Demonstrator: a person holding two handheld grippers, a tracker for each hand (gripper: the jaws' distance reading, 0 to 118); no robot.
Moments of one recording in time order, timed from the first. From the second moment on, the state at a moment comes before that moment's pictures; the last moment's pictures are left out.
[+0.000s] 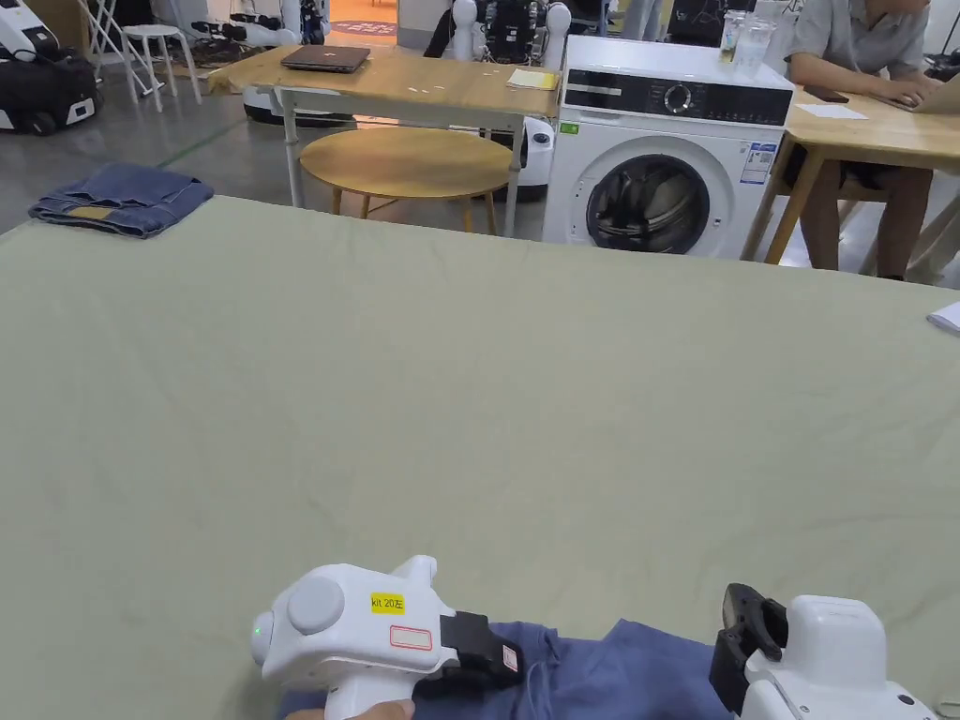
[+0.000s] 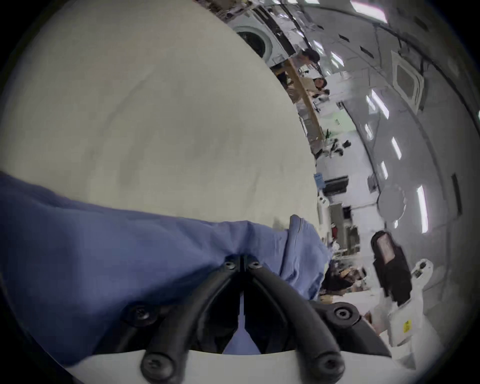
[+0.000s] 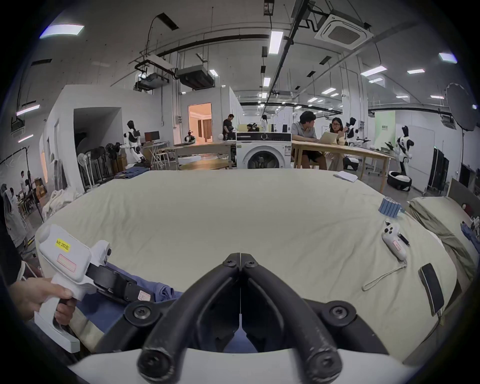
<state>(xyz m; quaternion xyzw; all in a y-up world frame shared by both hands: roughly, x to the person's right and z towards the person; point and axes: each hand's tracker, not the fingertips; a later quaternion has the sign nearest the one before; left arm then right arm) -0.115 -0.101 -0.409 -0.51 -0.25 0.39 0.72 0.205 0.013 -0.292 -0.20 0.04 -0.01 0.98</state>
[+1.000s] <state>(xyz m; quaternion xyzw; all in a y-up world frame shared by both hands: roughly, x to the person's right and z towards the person) -0.285 -0.016 -0.345 -0.47 -0.20 0.31 0.80 0.188 0.026 -0.300 -0.18 0.06 0.00 0.98</state>
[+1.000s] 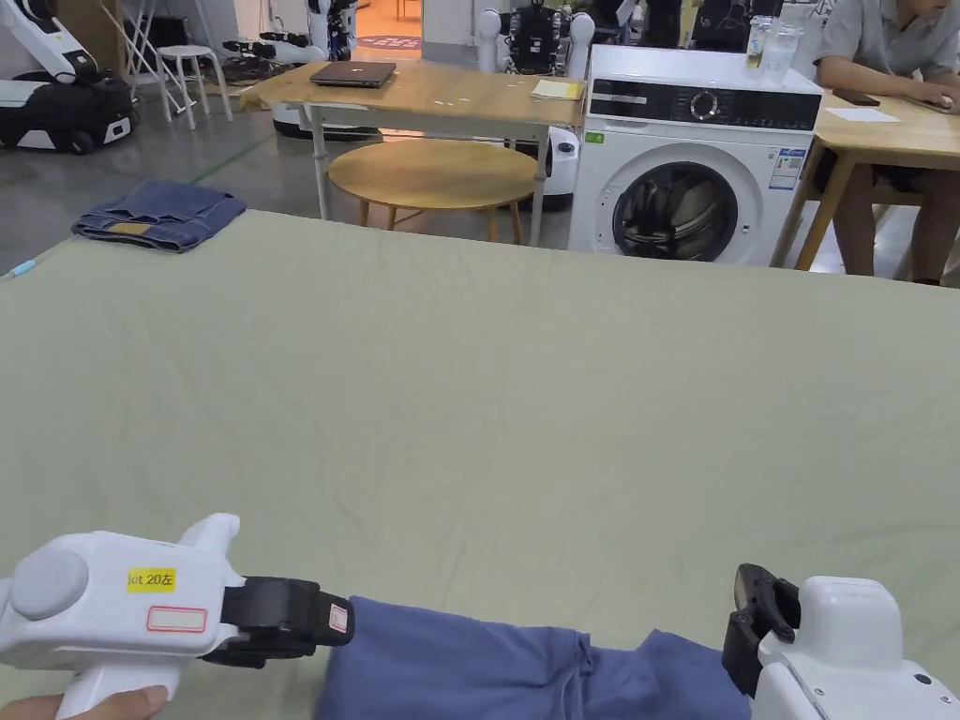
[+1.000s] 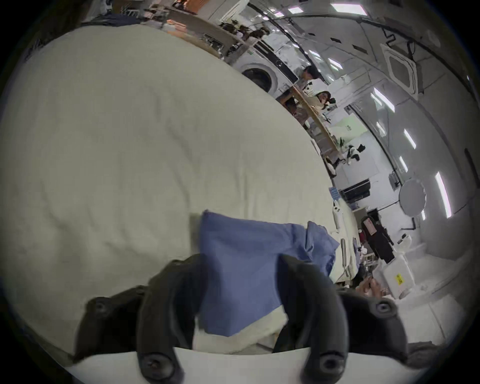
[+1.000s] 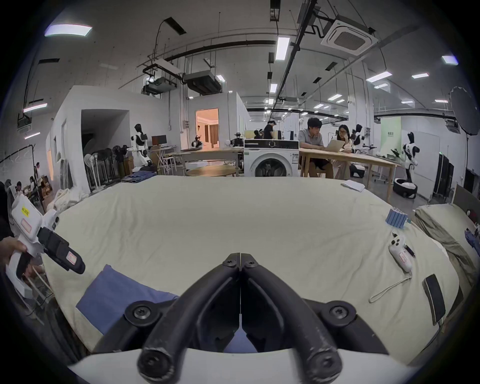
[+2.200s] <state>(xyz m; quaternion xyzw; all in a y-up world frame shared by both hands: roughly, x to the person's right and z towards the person) -0.317 0.031 -0.318 -0.45 -0.20 0.30 0.82 0.190 0.033 -0.300 -0.18 0.06 0.00 0.98</state>
